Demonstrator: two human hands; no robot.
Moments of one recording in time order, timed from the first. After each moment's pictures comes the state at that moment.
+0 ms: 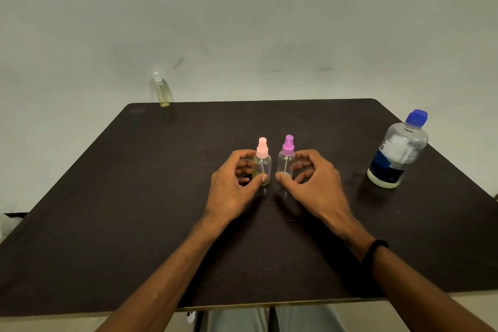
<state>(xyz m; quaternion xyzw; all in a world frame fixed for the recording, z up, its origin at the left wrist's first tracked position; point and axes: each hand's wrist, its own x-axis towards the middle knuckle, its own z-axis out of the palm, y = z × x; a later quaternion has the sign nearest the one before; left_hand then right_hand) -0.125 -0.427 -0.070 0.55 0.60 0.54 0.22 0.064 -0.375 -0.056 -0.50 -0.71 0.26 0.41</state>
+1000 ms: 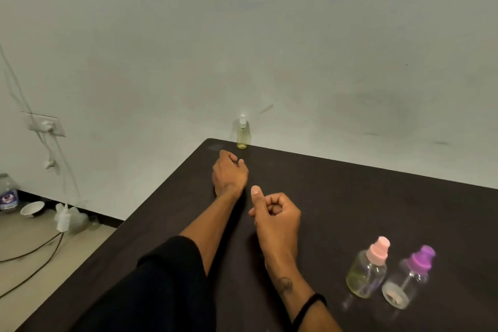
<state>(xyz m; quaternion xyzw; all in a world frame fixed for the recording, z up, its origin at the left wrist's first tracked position) -0.358 -0.290 -0.064 0.27 0.80 0.53 0.04 -0.195 -0.370 -0.055 -0.41 -0.57 0.54 0.47</state>
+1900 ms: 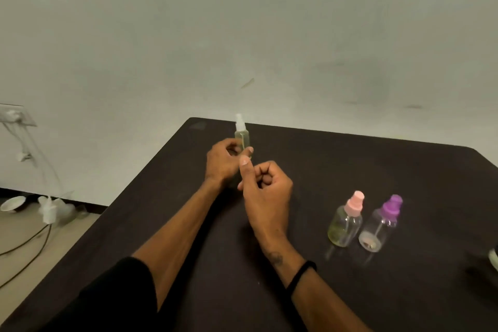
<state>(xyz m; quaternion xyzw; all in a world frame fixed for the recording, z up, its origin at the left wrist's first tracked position) -0.326 -0.332 -0.060 0.43 0.71 0.54 0.15 -0.180 -0.393 -0.038 -0.36 -0.58 0.48 0.55</state>
